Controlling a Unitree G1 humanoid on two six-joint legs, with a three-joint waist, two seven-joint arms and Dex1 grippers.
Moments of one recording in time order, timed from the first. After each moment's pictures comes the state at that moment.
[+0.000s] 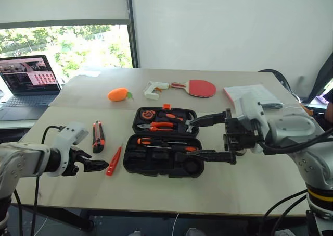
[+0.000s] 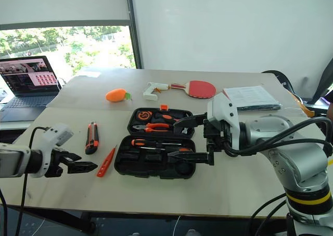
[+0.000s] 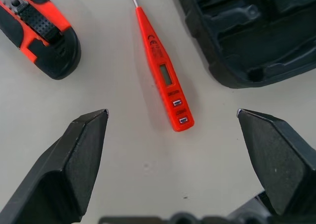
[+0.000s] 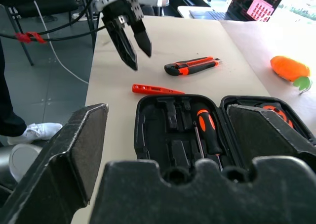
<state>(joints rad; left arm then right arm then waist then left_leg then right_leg) -0.46 0.98 0.20 -0.38 -0.71 1.61 -0.61 -0.60 -0.81 -0.09 -0.58 0.73 0.82 1.02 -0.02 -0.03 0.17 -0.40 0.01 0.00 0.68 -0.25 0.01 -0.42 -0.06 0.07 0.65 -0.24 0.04</state>
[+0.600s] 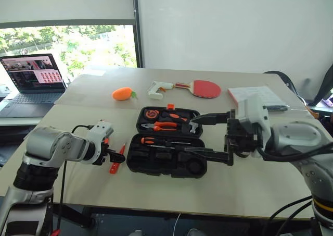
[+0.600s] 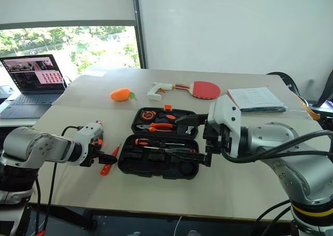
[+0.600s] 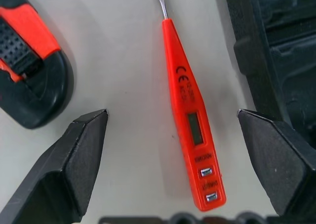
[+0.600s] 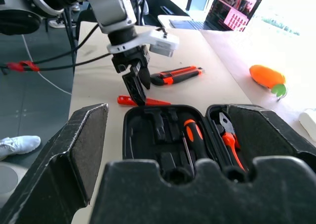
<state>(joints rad) -0.69 0.81 -0.05 -0.08 -0.67 1.61 -0.40 -0.52 -0.81 -0.13 -0.70 0.81 0.83 0.82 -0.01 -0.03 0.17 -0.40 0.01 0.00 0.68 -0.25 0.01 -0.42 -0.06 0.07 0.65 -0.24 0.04</state>
